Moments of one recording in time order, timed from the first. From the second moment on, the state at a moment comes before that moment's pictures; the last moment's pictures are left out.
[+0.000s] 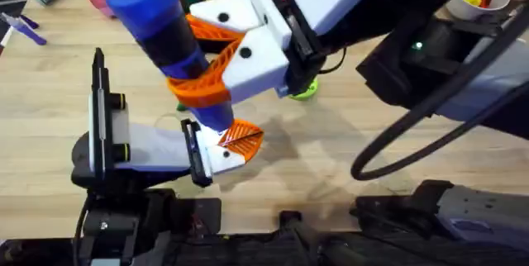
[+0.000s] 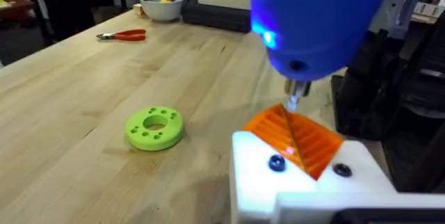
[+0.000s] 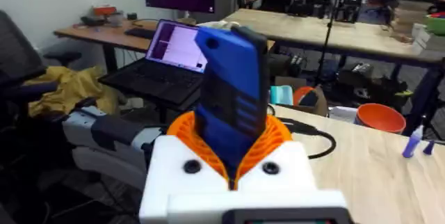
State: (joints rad) left arm 0.01 0.01 0.01 -0.14 1.27 0.08; right arm 0.75 1.35 0.95 0.64 -1.16 0.12
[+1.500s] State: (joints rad) left arm 0.01 0.01 0.01 -0.14 1.27 0.08; right arm 0.76 1.39 0.88 0.87 -1.15 0.21
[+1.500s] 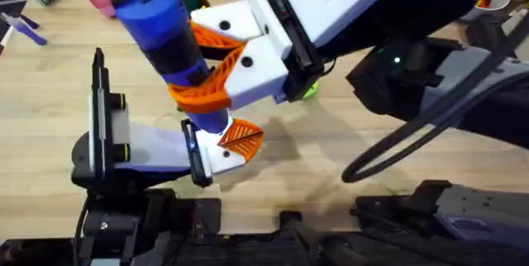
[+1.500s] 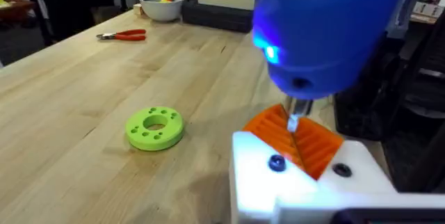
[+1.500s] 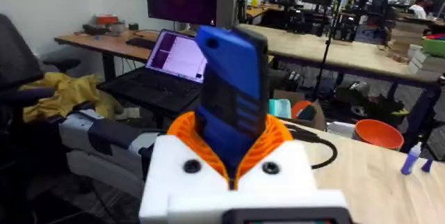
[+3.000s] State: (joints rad) left arm 0.01 0.01 0.01 -0.14 1.27 0.08; right arm 0.77 1.42 0.88 0.86 -1.15 0.21
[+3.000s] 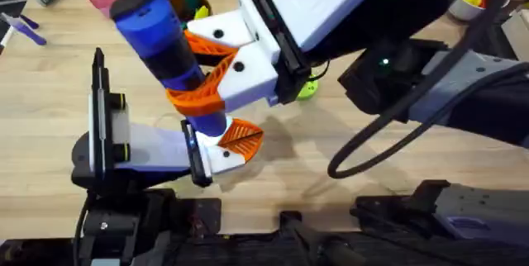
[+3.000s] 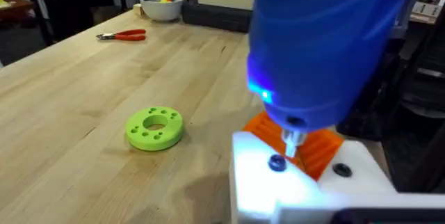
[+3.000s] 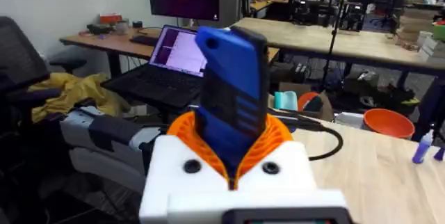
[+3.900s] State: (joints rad) left arm 0.01 0.01 0.01 -0.14 1.27 0.08; right arm 0.77 1.44 0.88 0.84 -1.15 0.17
